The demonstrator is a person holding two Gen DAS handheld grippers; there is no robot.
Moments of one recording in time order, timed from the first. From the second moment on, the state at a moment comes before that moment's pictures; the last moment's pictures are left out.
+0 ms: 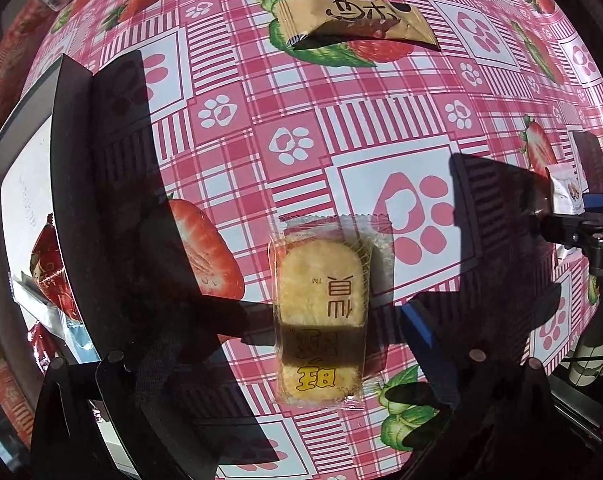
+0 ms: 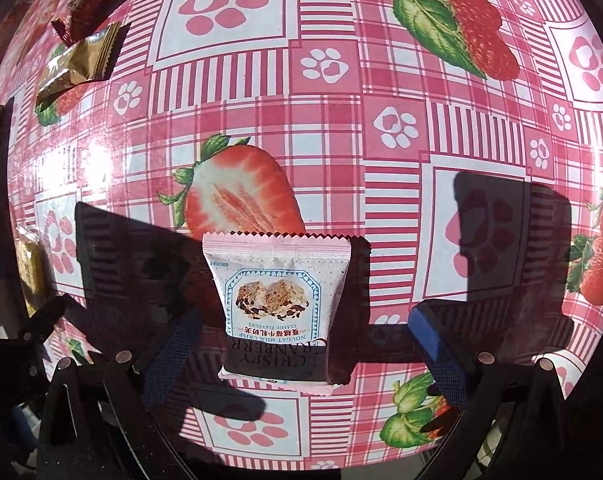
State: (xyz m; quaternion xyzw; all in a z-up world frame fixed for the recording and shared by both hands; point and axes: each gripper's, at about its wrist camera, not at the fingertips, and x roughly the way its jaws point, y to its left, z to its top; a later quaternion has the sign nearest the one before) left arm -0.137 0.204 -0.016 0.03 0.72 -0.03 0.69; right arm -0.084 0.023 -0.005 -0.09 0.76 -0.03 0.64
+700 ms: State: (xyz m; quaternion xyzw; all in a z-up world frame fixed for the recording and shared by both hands) left arm -0.136 0.208 -0.015 0.03 0.70 -0.03 0.72; right arm -0.084 0.019 -0.002 -0.10 0.76 -0.02 0.64
